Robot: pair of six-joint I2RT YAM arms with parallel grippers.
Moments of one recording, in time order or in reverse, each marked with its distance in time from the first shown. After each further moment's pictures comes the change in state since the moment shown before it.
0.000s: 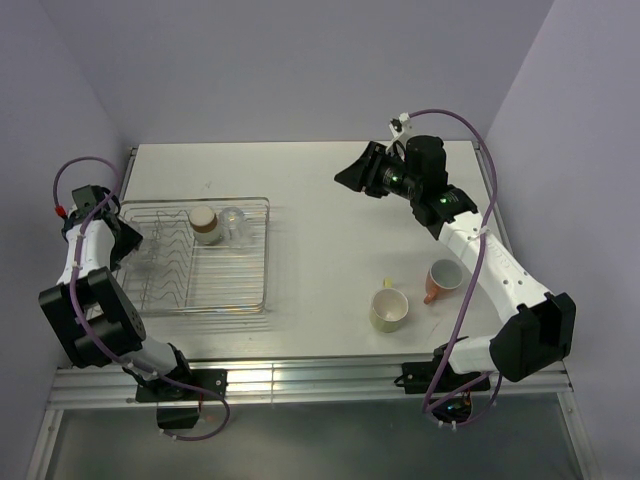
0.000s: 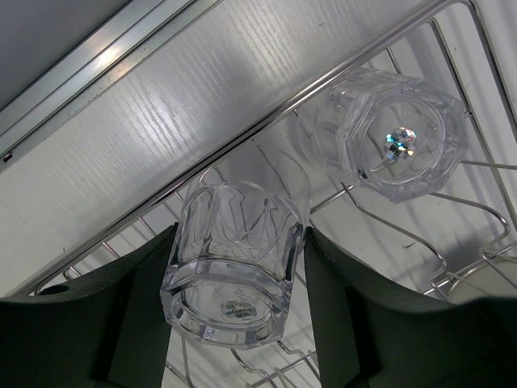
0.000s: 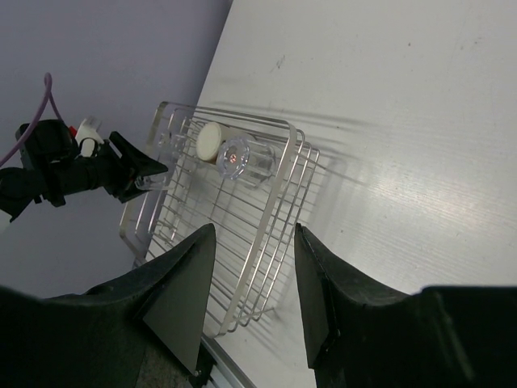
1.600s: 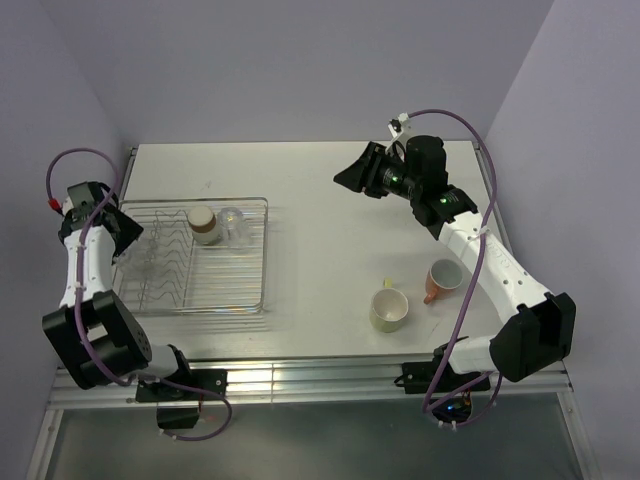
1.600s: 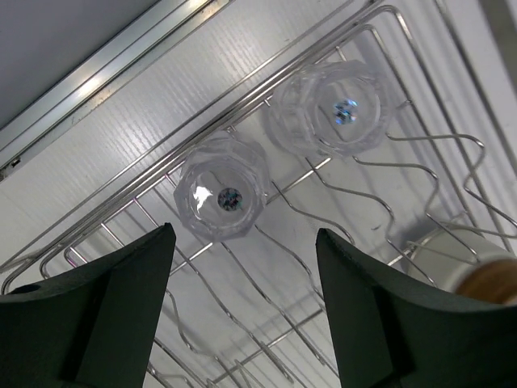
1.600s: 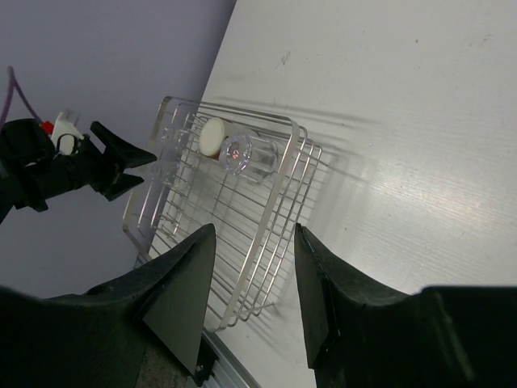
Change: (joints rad) left arm -0.020 -0.102 0.002 -0.017 0.005 -0.003; right arm -0.001 0.000 -0.001 0.001 -0.018 0.000
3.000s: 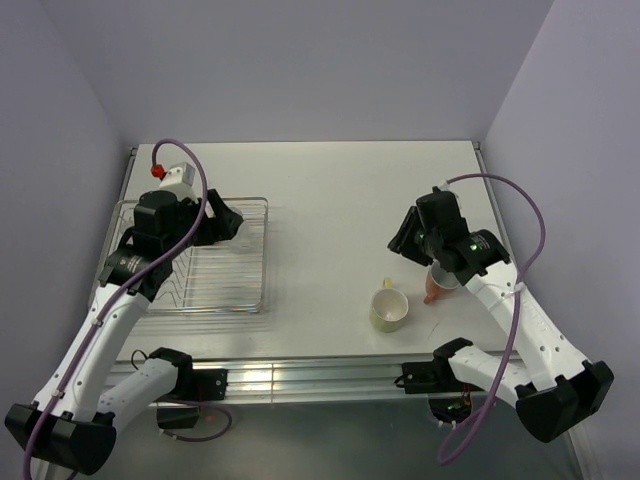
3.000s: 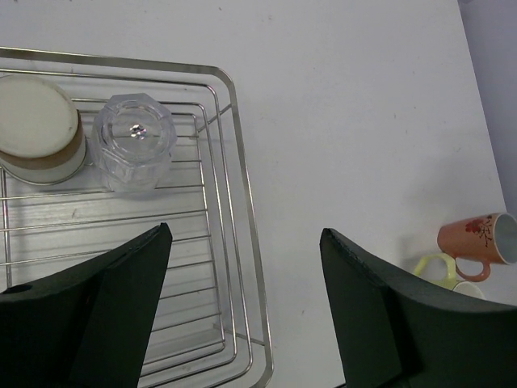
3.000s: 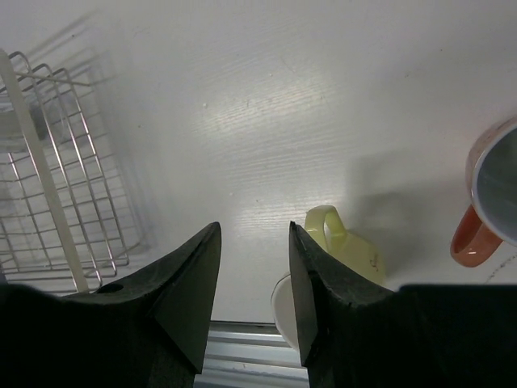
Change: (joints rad) left arm -0.719 -0.471 -0.093 0.169 0.284 0.054; right arm 0.048 -0.338 -0.198 -0.668 0.518 0.116
